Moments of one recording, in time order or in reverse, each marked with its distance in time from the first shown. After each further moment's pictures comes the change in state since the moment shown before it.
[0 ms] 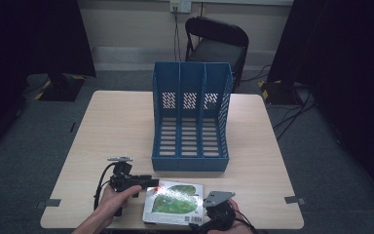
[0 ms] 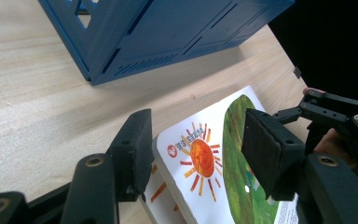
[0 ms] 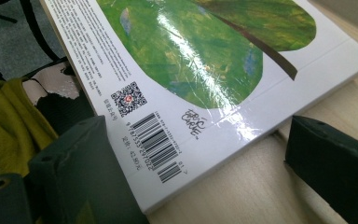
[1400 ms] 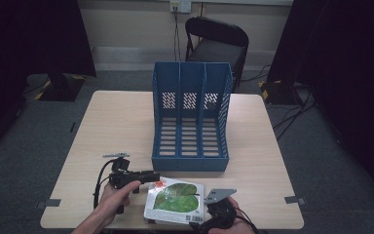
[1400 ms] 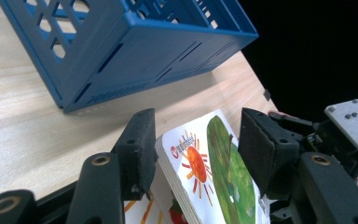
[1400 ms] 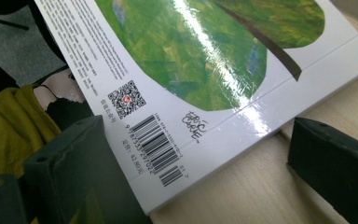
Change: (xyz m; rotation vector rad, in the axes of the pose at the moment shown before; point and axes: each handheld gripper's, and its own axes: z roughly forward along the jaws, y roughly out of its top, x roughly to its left) left arm -0.008 0.010 -0.006 -0.079 -0.081 -0.045; right arm -0.006 0.003 -0.002 0.015 0.037 0.035
